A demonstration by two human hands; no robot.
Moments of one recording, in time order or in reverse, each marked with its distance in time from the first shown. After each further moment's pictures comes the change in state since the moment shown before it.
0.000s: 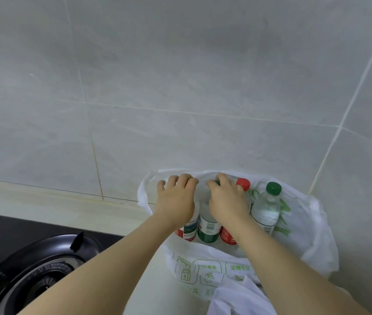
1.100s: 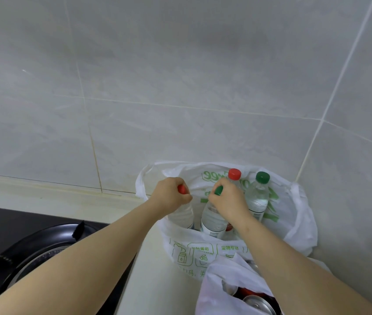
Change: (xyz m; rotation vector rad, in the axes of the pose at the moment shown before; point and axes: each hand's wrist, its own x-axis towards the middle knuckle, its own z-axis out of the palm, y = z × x) left_hand -0.014 -0.002 -0.024 -0.730 -0.268 -0.357; right_hand -0.028 0.015 0.008 0.762 0.068 0.245
